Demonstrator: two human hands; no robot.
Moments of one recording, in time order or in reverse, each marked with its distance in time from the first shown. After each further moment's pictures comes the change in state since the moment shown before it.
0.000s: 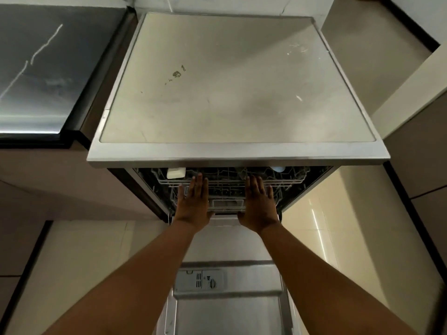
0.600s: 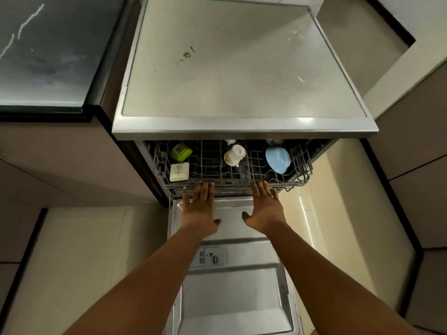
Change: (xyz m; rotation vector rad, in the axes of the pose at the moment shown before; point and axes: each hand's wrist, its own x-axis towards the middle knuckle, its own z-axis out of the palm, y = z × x) left_hand -0.079 0.001 0.020 0.002 -0.096 0.045; right_hand -0.078 -0.023 0.014 0.018 -0.080 0.103
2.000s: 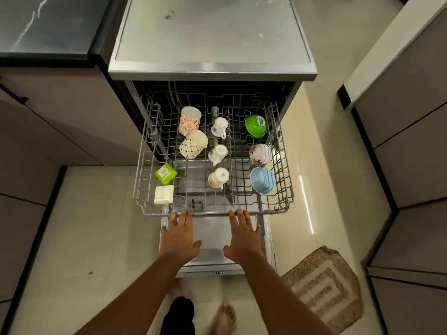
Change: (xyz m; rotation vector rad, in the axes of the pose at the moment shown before) left_hand -0.257 0.100 0.115 -0.206 -0.040 -0.158; right_hand -0.284 0.016 0.090 0.148 -0.238 -0.003
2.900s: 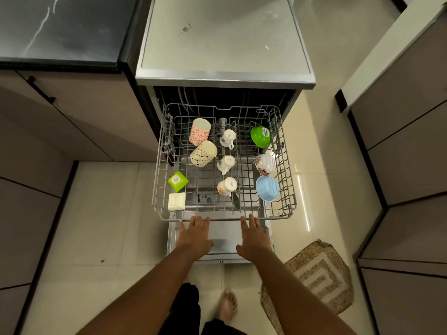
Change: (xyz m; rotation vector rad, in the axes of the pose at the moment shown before) left_hand -0.050 0.003 -0.020 0.070 -0.217 0.105; right_hand -0.058 -0.007 -0.007 -0.105 -0.075 0.039
